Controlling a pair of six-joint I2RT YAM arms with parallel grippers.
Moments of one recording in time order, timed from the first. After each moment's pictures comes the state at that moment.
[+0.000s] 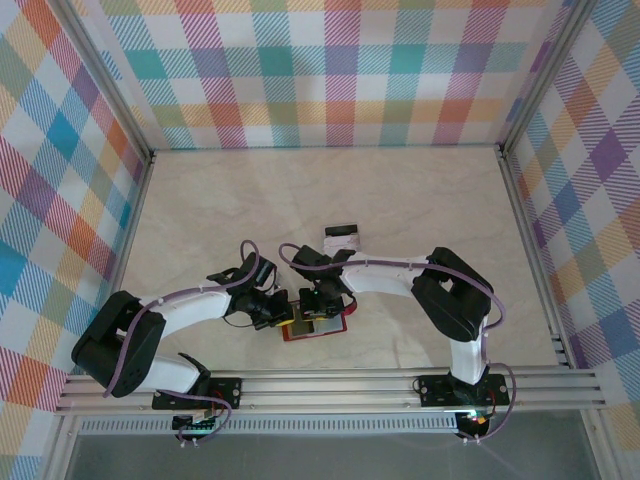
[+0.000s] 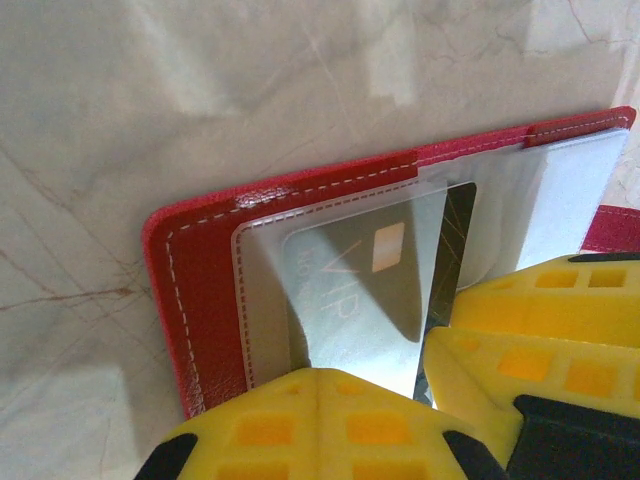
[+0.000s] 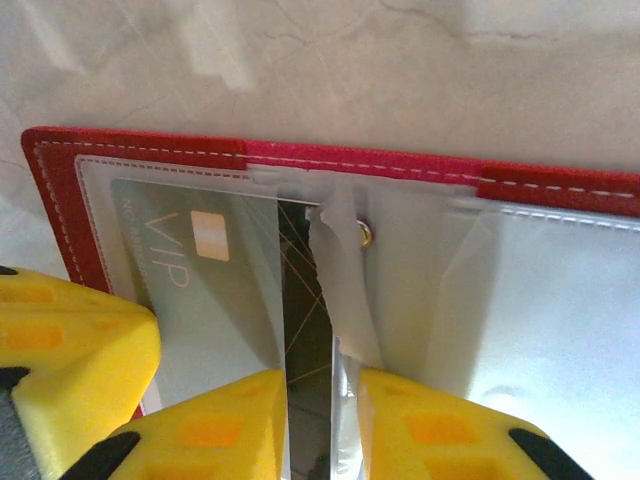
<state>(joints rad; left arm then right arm) -0.57 1.38 0.55 -0.35 0.46 -0.84 1.00 1.90 1.23 -0.65 -0.25 0.82</state>
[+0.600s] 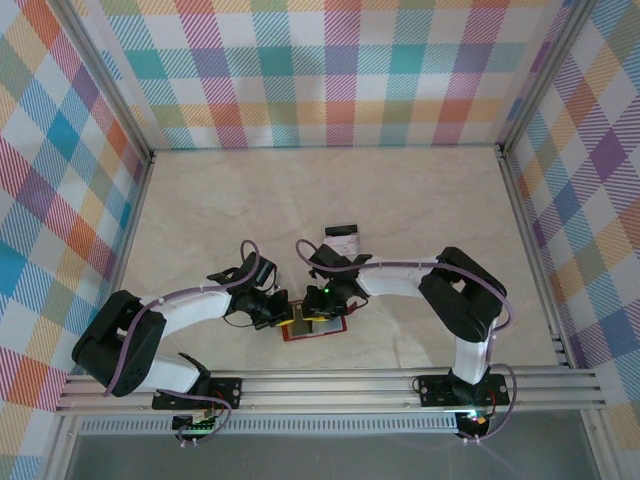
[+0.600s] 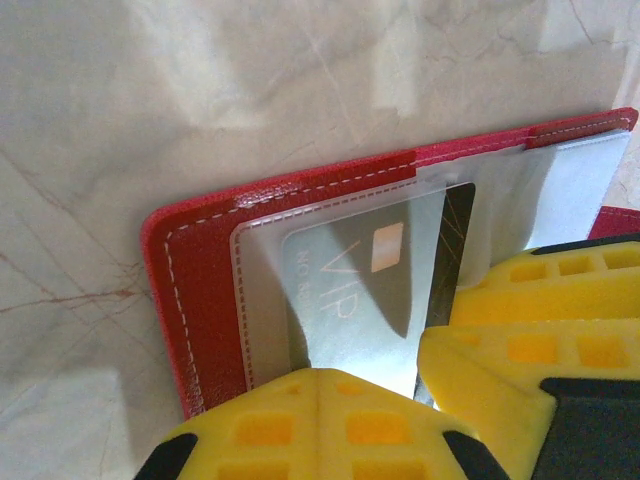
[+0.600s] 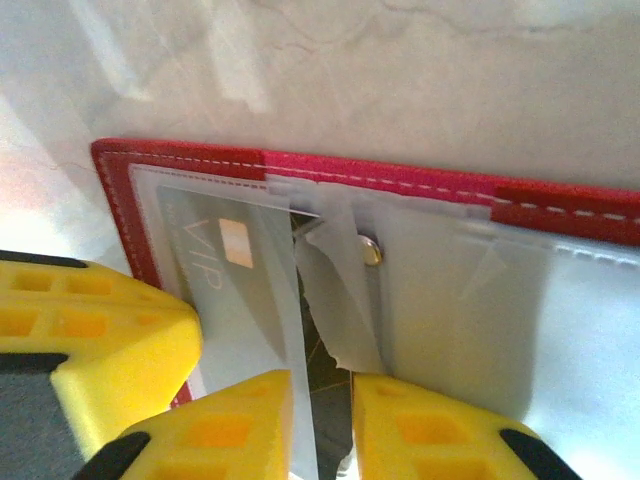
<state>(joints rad) -0.57 1.38 0.56 -0.35 0.46 -0.84 0.93 1.83 1.02 -0.33 -0.45 0.90</state>
